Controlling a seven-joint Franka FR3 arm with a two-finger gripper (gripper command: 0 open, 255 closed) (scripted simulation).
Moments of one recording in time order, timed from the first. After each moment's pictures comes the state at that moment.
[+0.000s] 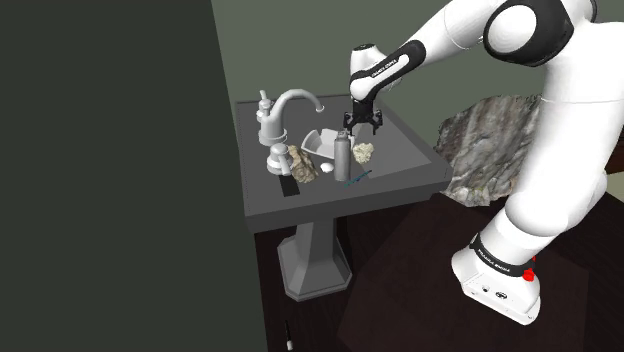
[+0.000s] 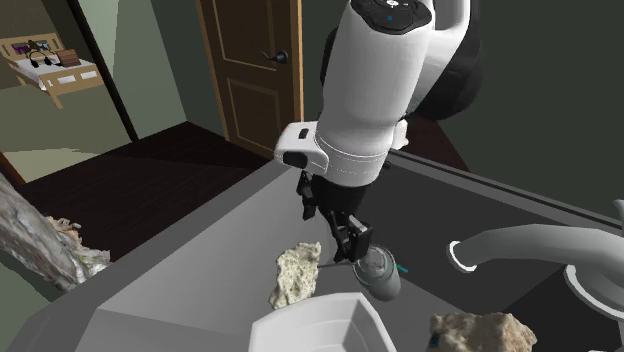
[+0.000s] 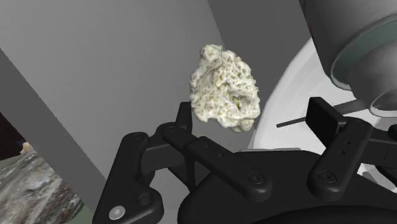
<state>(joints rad) -0.23 0.37 -0.04 -1.95 -0.20 2.25 0.77</state>
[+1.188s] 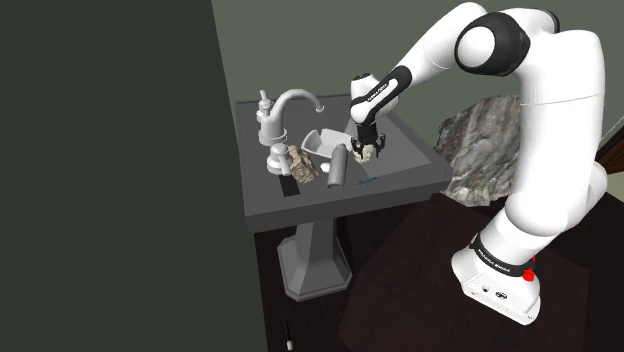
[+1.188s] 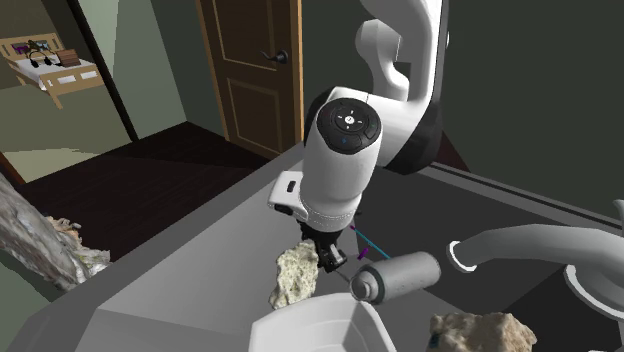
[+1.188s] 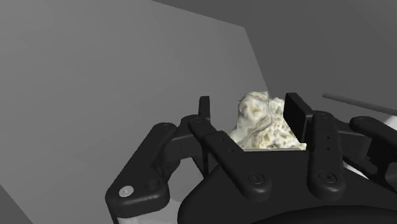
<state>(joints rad) -0.23 0.54 -0.08 -1.95 -0.20 2.27 0.79</state>
